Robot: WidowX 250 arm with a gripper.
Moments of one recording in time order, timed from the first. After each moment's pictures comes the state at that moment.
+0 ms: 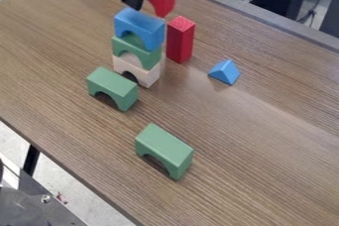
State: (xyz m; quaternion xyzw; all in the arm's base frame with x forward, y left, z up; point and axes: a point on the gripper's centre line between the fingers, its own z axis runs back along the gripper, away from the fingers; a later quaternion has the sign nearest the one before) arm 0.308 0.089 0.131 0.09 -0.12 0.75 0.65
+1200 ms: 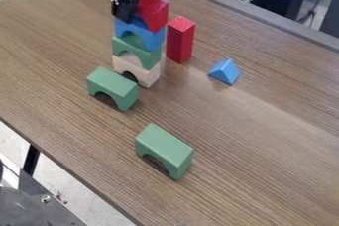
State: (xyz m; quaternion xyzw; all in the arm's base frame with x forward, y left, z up) arm 0.297 0.092 0.120 0.11 -0.11 0.74 0.65
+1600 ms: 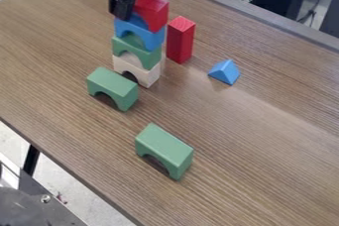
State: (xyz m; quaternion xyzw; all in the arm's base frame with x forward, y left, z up) arm 0.296 0.093 0.125 0.10 -0.09 0.76 0.64
